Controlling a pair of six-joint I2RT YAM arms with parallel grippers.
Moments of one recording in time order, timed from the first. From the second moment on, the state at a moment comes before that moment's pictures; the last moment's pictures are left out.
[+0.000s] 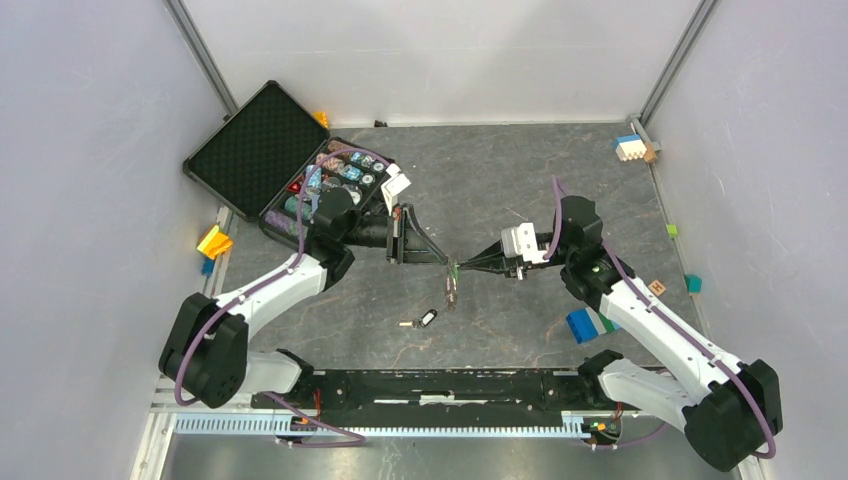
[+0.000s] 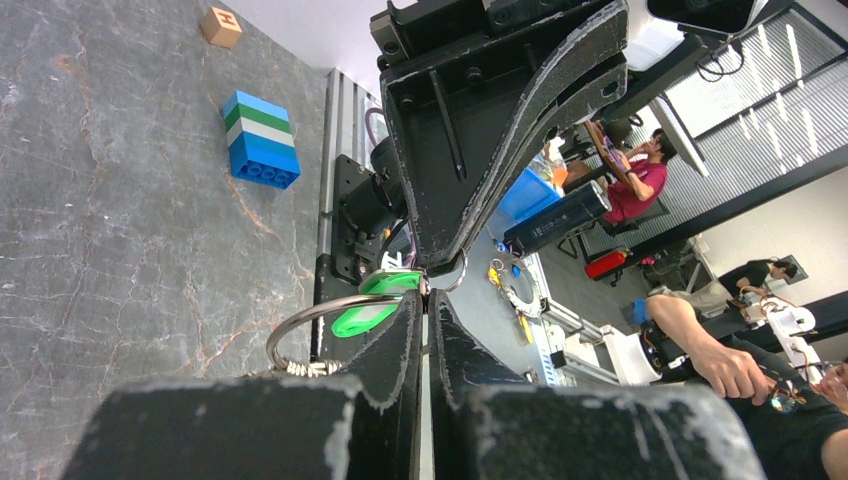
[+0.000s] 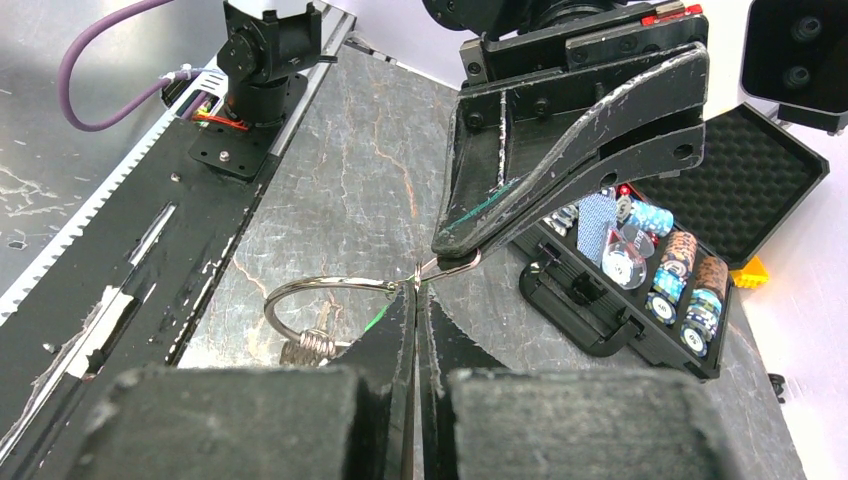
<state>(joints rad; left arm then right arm) -0.52 1.32 0.74 0.66 1.16 -0.86 0.52 1.01 0.74 0.12 -1.18 -0.53</state>
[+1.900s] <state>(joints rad) -0.52 1.35 0.69 0.86 1.18 -0.97 0.54 1.01 0.73 0.19 -1.11 -0.48</state>
